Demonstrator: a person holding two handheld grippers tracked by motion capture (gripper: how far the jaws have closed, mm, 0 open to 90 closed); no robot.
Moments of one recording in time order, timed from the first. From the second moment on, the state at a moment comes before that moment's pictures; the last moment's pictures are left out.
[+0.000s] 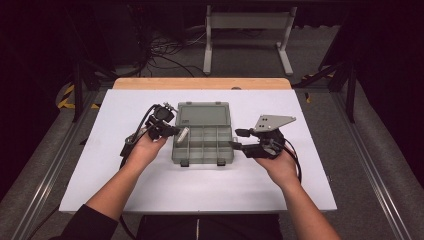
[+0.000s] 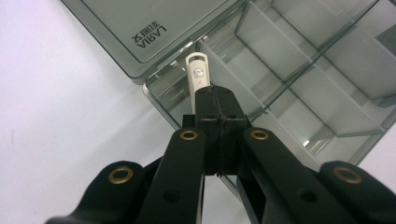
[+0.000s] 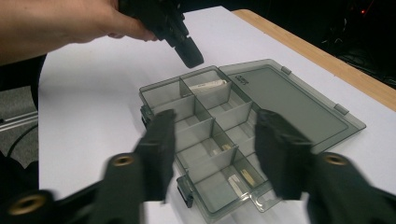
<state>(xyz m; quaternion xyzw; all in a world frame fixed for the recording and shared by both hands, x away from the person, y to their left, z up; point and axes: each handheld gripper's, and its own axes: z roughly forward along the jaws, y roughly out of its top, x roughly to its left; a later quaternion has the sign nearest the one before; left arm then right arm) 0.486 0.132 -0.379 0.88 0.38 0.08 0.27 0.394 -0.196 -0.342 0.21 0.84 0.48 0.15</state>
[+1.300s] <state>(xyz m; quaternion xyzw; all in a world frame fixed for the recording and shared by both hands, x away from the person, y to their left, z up) 0.532 0.167 -0.358 0.88 0.36 0.09 0.30 0.502 -0.206 -0.341 0.29 0.87 0.38 0.15</state>
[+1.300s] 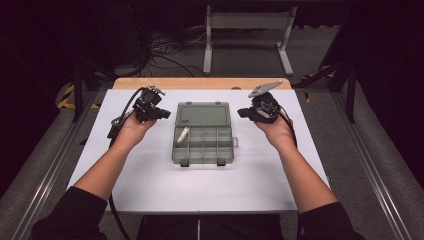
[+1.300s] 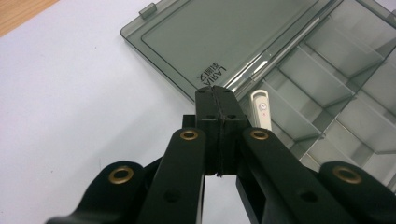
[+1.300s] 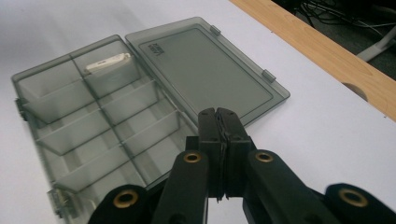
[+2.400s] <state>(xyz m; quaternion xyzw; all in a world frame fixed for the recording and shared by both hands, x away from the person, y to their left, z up) 0.559 0.162 -0.367 0.87 0.39 0.09 0.29 0.569 -0.189 -0.363 0.33 0.88 0.33 0.14</state>
